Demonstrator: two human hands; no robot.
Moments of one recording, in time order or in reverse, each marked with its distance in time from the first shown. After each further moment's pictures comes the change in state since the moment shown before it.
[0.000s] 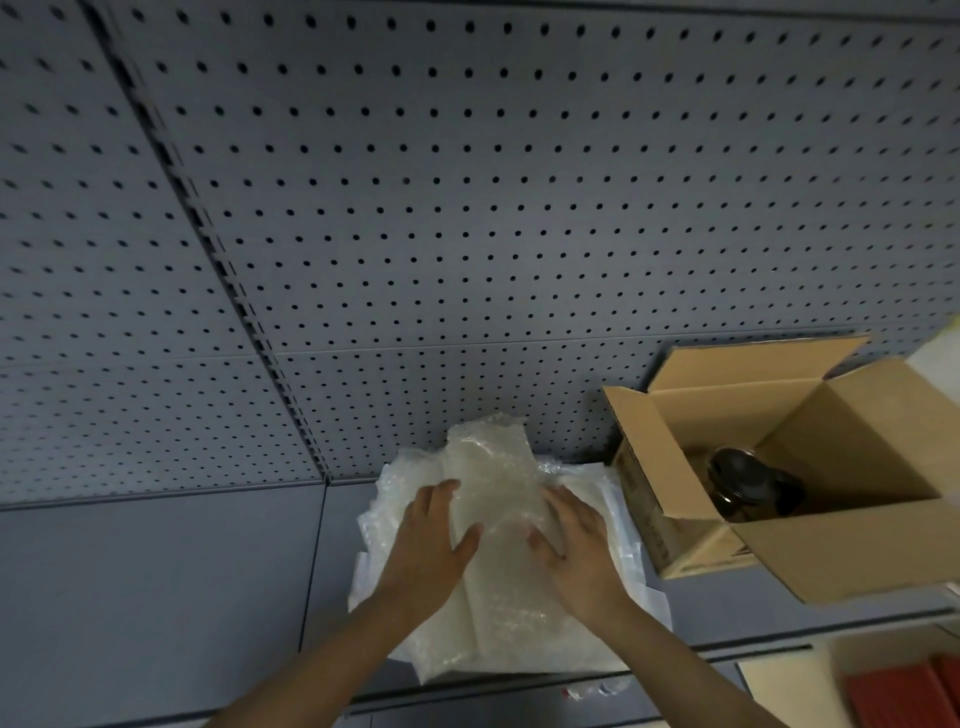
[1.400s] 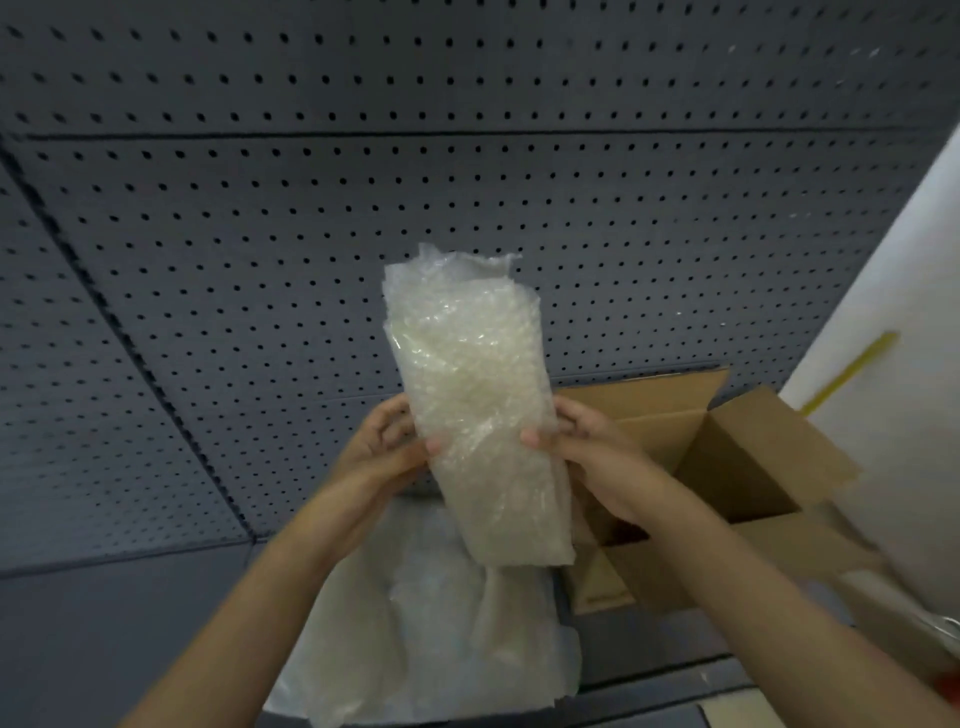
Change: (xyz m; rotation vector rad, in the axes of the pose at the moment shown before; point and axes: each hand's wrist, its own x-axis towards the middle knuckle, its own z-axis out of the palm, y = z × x) left_hand 0.020 0.177 -0.058 -0.913 -0.118 0.021; right_hand 0.016 -0.045 -0.226 0.785 -0.256 -0.055
